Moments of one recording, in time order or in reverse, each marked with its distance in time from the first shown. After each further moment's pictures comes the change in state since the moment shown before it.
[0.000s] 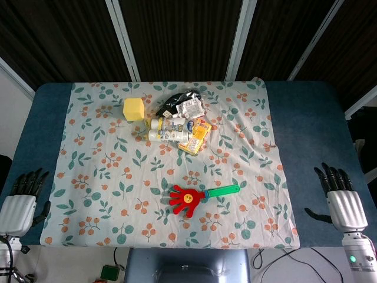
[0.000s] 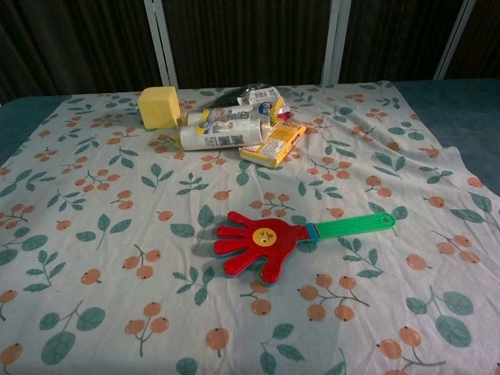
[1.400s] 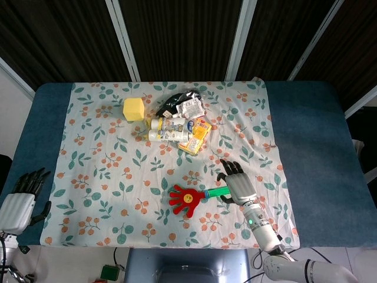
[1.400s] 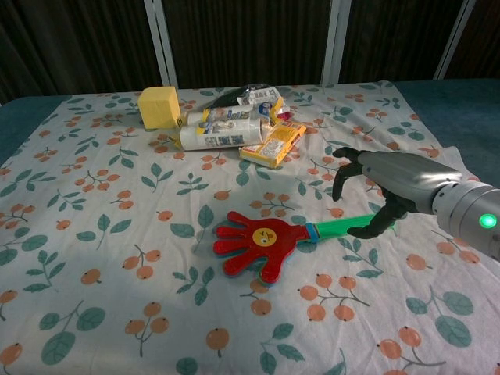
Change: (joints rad) left arm -0.027 0.055 0.023 0.017 0.021 -0.048 -0.171; right arm 0.427 -0.529 0.144 0.059 0.397 -0.407 -0.400
